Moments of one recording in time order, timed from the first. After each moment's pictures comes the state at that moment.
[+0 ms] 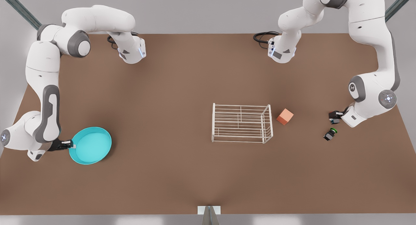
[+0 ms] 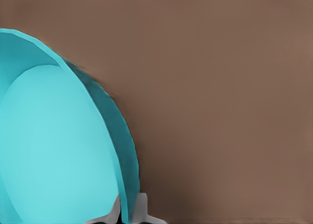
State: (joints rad) left arm 0.35 0.25 -0.07 -2.01 0.12 2.16 0.30; right arm -0.35 0.85 -0.06 -1.32 0.26 1.99 -0.75
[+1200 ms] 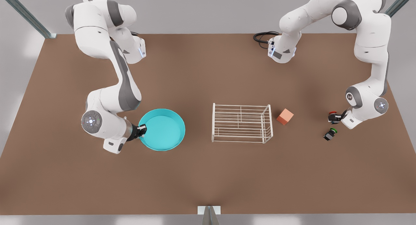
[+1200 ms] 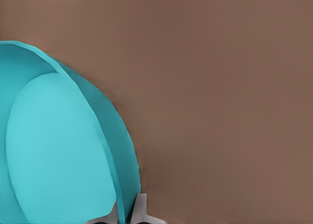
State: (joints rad) left arm 0.52 0.50 -0.07 -2.05 0.12 2.44 0.40; right arm 0.35 0.53 -0.08 -1.31 0.23 1.75 -0.20
